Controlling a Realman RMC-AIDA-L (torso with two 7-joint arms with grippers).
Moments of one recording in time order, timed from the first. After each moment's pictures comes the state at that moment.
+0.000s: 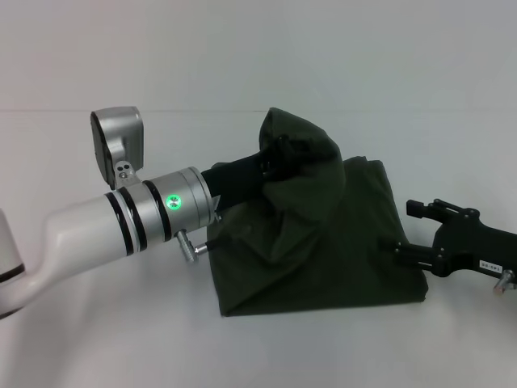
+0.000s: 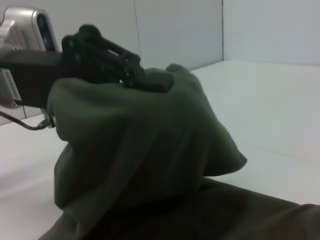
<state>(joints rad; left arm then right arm) -0.84 -2.17 0.57 0.18 1.74 1.21 -2.11 0.45 2.09 -0.67 -0.53 -1.87 -1.29 1.12</state>
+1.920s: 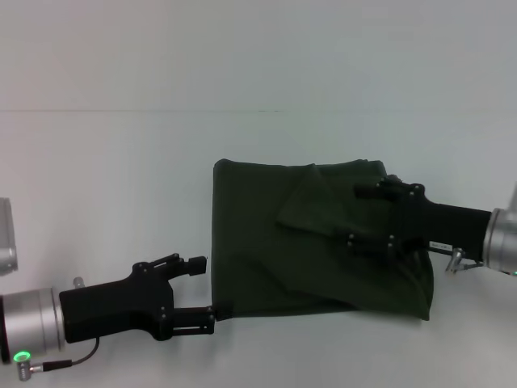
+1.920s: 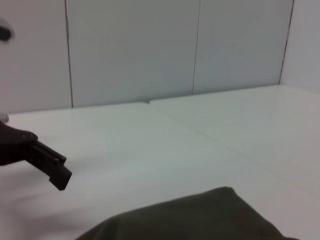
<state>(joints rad) -0.40 -2.07 0.91 0.49 1.76 1.49 -1.25 0.57 2.10 -0.73 -0.51 -1.91 -1.28 1.00</state>
